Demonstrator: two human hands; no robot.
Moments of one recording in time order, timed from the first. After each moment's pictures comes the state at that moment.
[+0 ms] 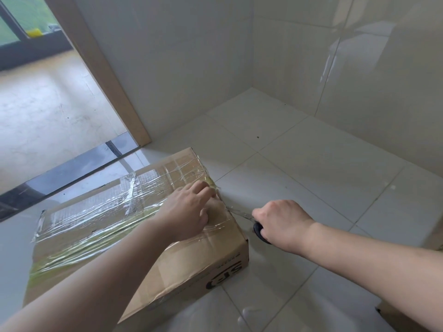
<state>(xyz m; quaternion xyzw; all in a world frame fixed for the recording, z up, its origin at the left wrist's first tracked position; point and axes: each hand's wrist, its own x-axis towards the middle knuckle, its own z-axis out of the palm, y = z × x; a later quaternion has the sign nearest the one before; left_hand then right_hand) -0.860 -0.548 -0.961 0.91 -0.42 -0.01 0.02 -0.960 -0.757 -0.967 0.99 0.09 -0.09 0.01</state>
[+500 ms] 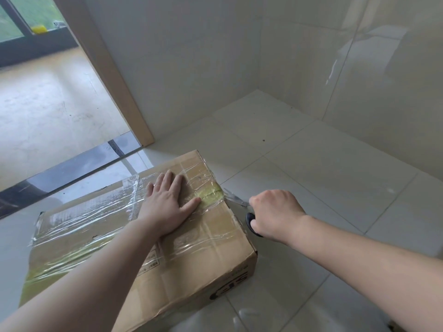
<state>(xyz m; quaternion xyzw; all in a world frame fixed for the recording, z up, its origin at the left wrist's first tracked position) -0.810 -0.506 -0.995 0.98 -0.20 -0.05 0.03 -0.919 -0.740 -0.967 1.00 0.04 -0.02 0.01</state>
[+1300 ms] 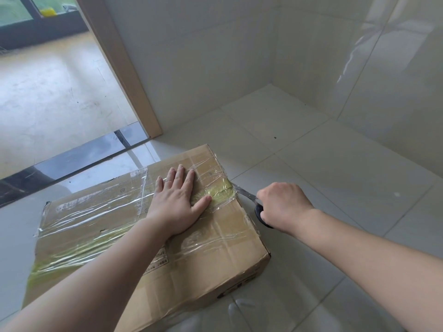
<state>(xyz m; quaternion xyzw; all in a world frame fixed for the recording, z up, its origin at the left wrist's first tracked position) -0.808 -0.506 -1.007 0.98 -0.21 -0.04 0.01 -0.892 -0.737 -0.972 1.00 0.04 -0.05 0.01</state>
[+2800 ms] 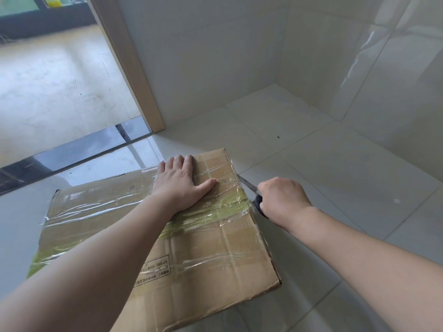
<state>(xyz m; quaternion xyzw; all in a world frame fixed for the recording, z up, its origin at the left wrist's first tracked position) -0.777 -0.517 -1.005 0.98 -0.18 0.03 0.01 -0.883 -0.732 -0.976 1.00 -0.01 -0.03 -0.02</state>
